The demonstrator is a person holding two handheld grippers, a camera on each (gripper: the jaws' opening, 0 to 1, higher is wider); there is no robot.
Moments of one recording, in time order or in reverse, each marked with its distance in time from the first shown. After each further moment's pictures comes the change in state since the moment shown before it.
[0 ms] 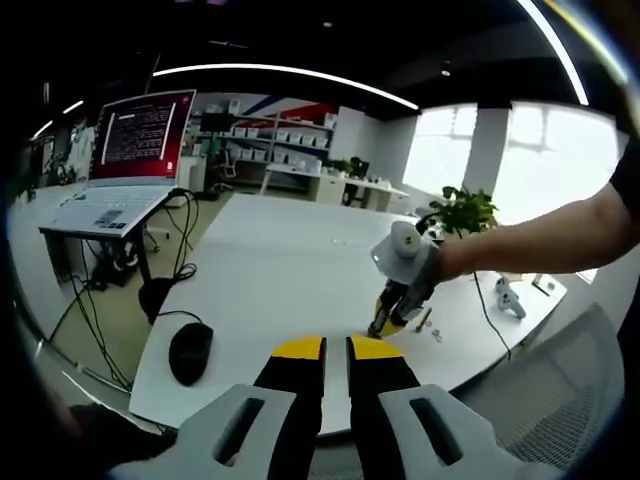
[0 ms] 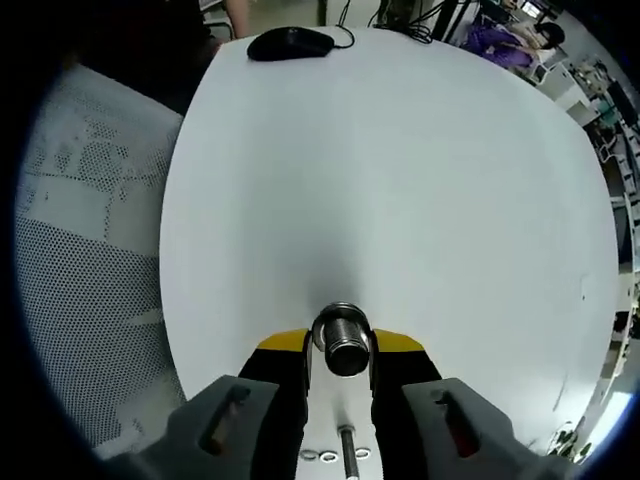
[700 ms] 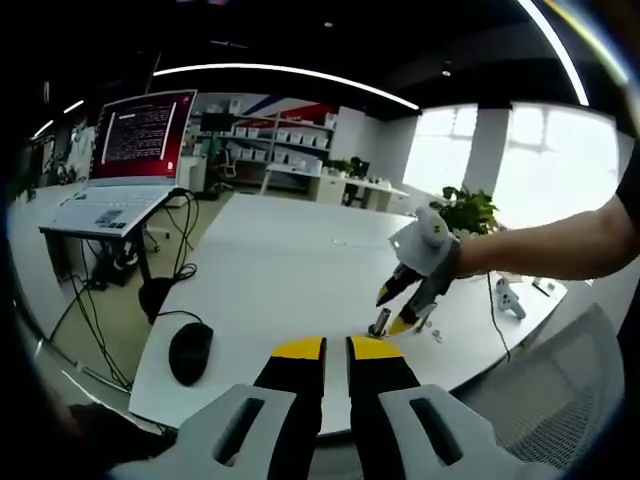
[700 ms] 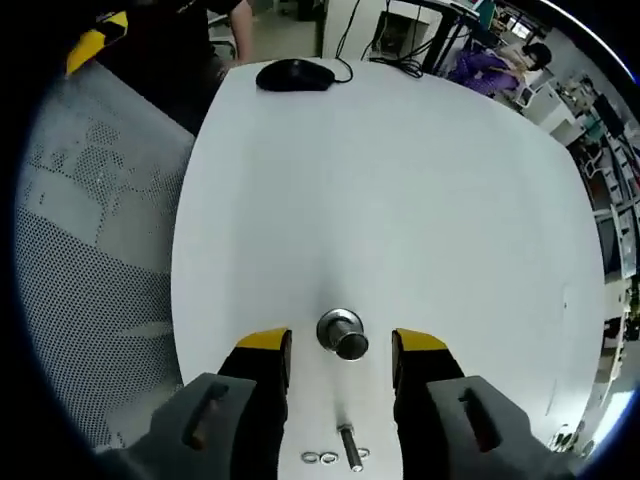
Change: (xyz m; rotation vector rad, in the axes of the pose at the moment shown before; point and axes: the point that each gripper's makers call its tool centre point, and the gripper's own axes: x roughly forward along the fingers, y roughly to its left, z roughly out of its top) left arm 0.000 0.000 0.000 -0.001 0.000 0.000; right arm -0.045 0.010 0.015 0.000 -0.181 -0.079
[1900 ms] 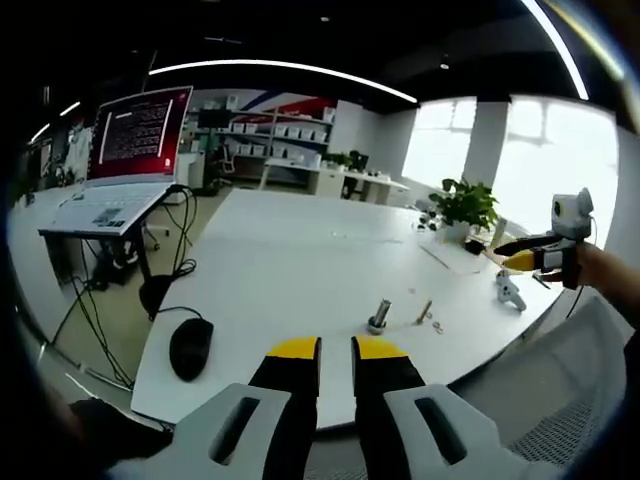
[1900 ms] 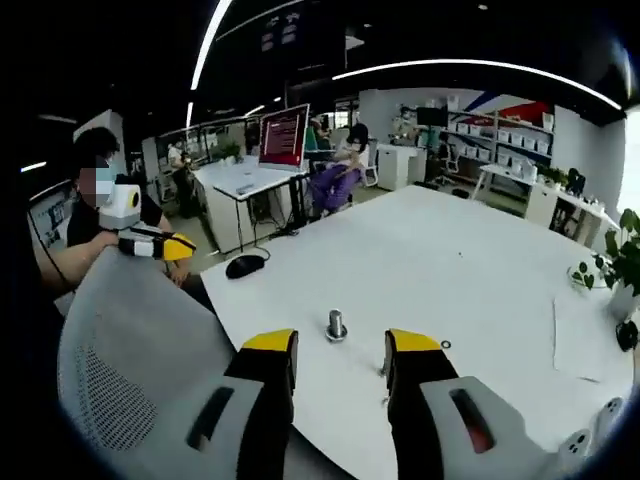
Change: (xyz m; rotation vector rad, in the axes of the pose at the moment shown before) left arm 0.000 -0.001 -0.006 0.022 0.044 -0.006; right arm -0.199 0.054 -0.082 0.704 -0.701 -0.323
